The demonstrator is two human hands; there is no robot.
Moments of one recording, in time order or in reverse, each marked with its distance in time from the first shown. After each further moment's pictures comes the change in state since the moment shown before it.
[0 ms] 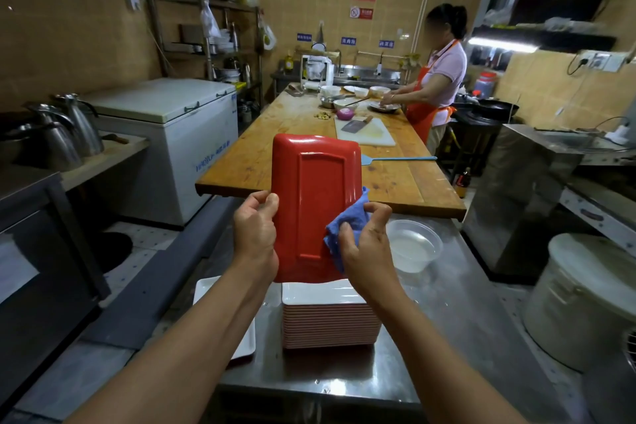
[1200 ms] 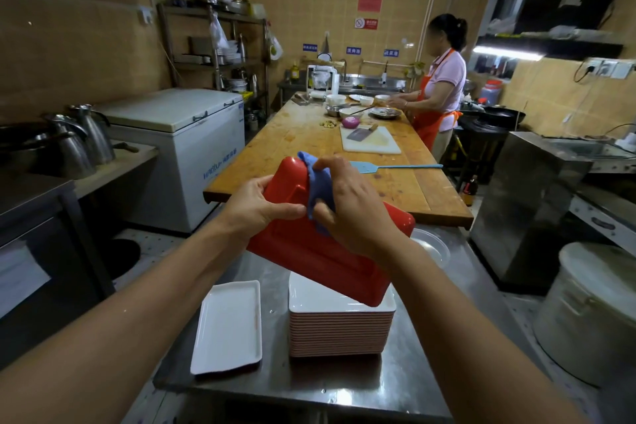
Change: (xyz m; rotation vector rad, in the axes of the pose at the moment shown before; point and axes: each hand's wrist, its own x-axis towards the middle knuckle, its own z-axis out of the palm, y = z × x) left_hand 0.026 0.055 -0.020 0.523 -0.572 0.058; right_hand 0.041 -0.063 -0.010 -0.389 -0.231 -0.520
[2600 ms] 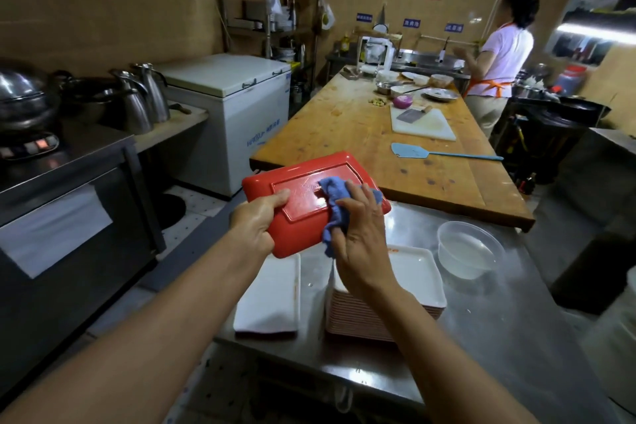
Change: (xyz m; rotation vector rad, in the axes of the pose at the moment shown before) left_hand -0.018 -0.051 -0.031 -0.622 0.641 -0.532; right_hand -0.035 0.005 0.125 0.232 0.126 0.061
